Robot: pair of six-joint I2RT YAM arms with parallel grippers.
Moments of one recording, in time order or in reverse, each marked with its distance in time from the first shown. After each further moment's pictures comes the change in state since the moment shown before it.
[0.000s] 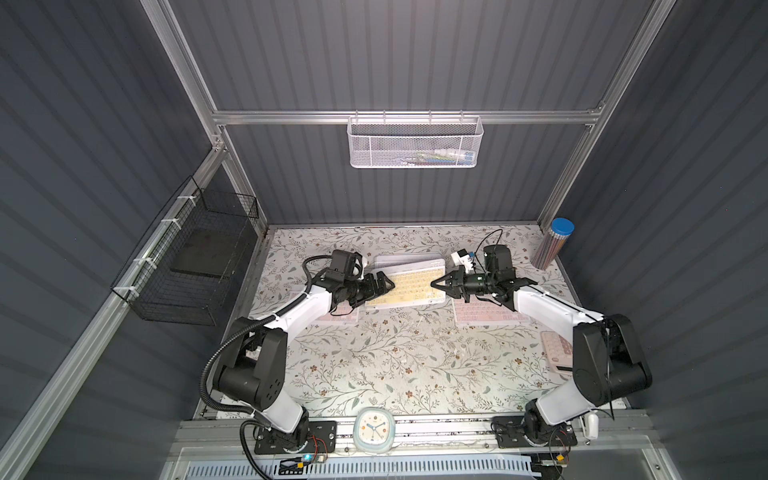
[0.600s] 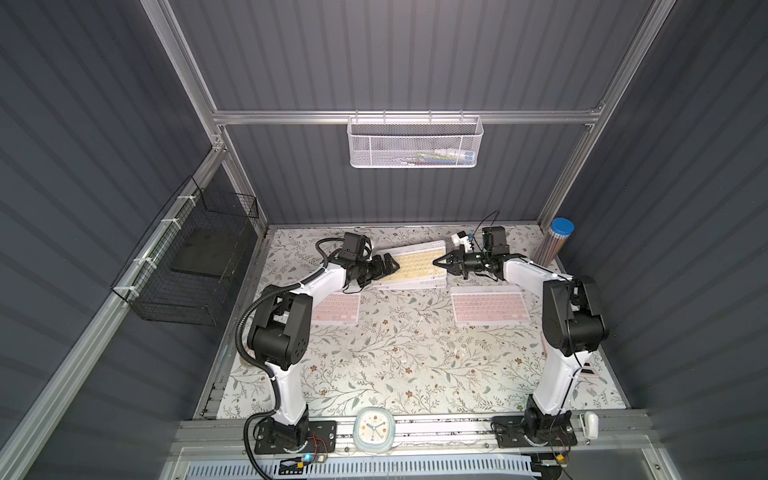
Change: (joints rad) left arm 0.011 0.308 0.312 0.010 -0.041 0.028; right arm -0.103 0.366 0.346 -0.048 -0.121 -0.121
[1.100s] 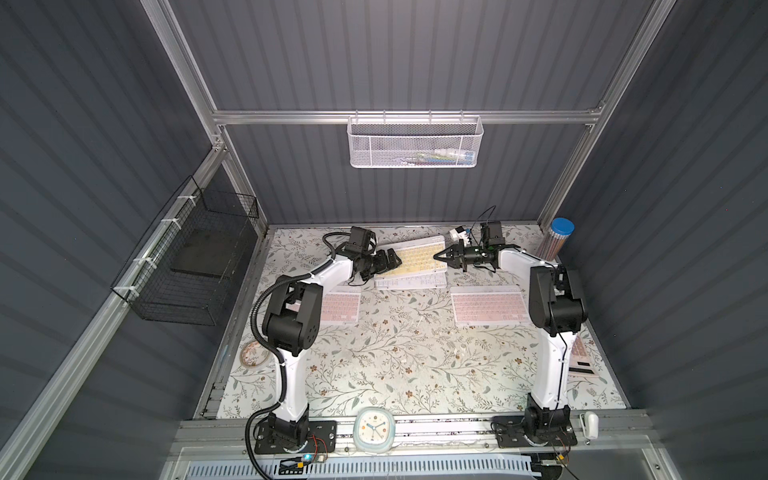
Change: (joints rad) left arm -0.001 0.139 0.161 -0.054 -0.032 0.035; right arm -0.040 0.222 0.242 -0.127 -0.085 -0.130
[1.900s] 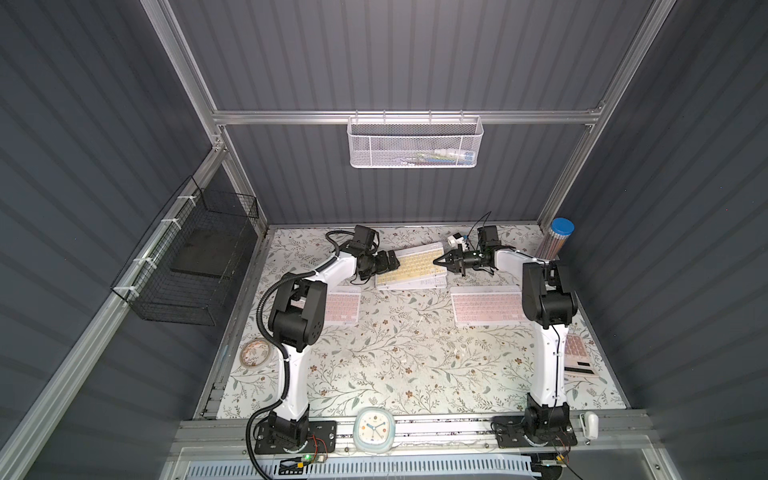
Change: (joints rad) left arm -0.008 0.051 0.074 -0.090 -0.098 0.055; right arm -0.014 0.107 0.057 -0.061 -0.053 -0.037
